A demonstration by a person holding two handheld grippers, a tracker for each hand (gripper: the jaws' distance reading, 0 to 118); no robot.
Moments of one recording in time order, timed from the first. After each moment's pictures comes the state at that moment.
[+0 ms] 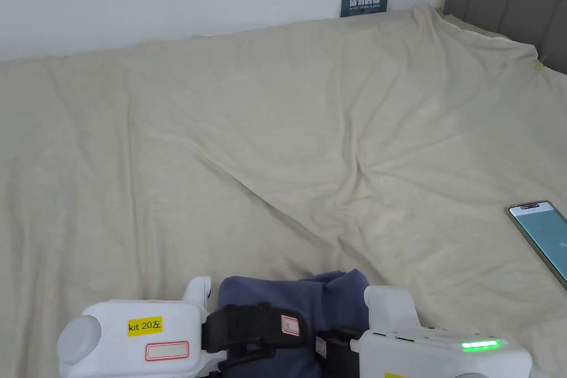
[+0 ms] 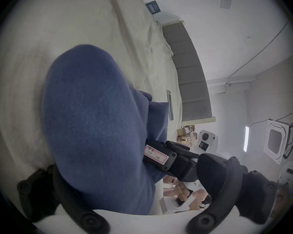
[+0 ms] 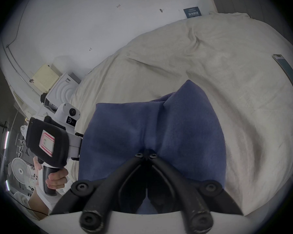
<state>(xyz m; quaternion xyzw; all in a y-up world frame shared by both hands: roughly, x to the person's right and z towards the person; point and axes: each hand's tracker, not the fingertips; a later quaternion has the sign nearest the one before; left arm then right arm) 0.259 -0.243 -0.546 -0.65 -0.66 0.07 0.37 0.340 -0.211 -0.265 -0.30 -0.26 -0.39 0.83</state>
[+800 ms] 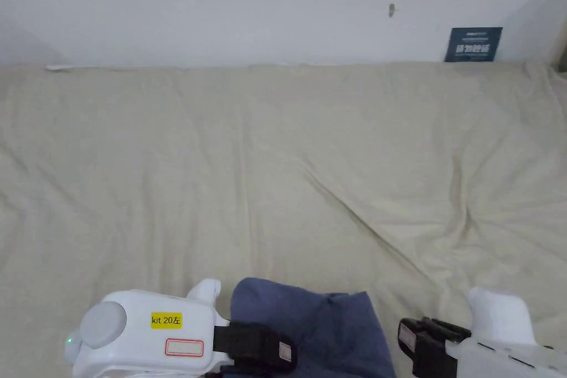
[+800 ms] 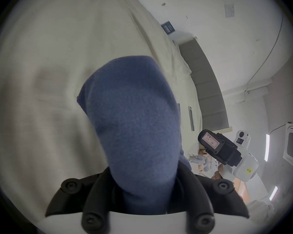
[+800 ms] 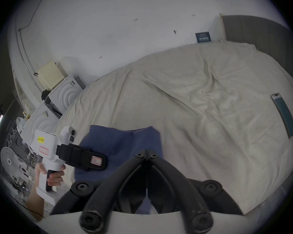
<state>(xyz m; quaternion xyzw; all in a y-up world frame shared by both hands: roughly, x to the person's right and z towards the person) 0.155 -0.208 -0.646 -0.62 -0.60 0.05 0.51 0.299 -0.146 -0.313 -0.26 -0.29 -0.29 0.88</state>
